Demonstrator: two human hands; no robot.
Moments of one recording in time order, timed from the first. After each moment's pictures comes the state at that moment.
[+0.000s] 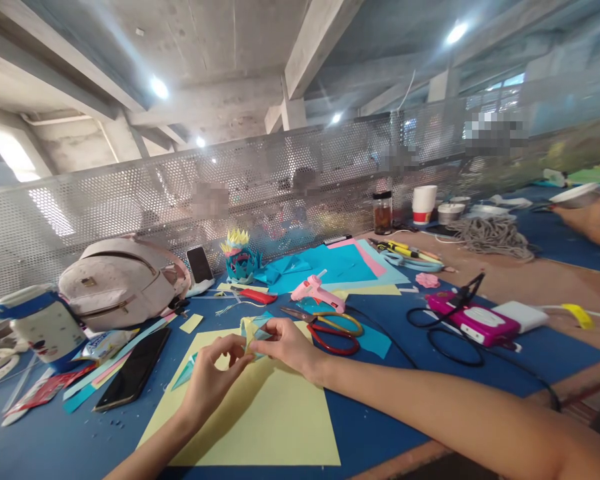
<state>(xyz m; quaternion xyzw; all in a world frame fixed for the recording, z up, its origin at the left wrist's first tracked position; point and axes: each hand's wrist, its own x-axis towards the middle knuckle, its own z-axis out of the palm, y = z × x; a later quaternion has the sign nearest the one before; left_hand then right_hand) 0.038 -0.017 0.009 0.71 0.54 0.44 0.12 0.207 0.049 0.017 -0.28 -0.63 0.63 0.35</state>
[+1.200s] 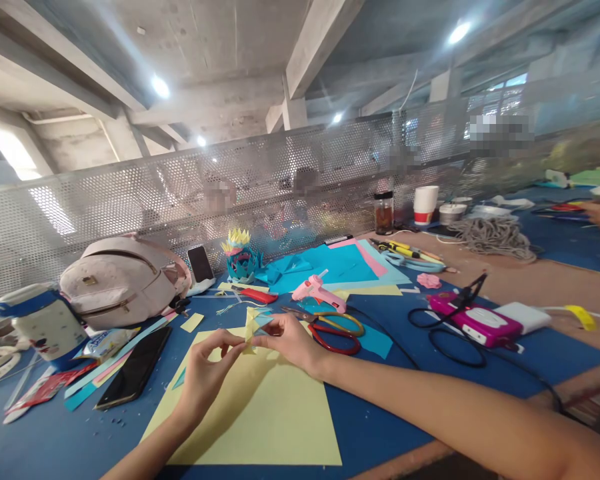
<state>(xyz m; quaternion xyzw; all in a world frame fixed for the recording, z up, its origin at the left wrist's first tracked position) 0.033 -0.017 0.013 0.66 0.53 0.52 0.14 0.204 0.061 0.013 -0.26 -0.66 0.60 0.38</state>
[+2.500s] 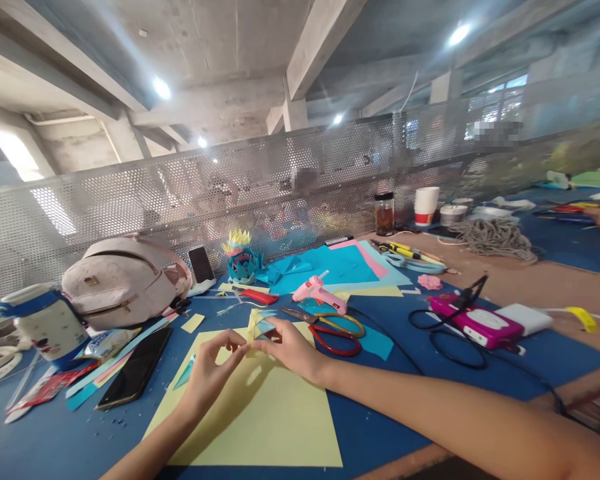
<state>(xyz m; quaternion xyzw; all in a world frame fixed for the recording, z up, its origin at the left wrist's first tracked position) 0.034 -0.017 0.018 0.67 0.53 0.48 0.19 0.207 0.051 0.012 -0.23 -0.67 0.61 0.36</state>
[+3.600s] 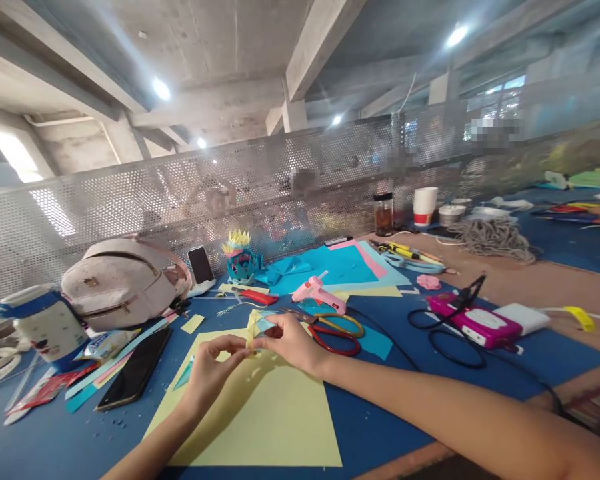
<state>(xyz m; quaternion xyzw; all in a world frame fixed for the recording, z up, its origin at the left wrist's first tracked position) 0.034 -0.010 0.010 0.62 0.56 0.49 0.25 0.207 0.065 0.009 -0.21 -0.69 0.58 0.37</state>
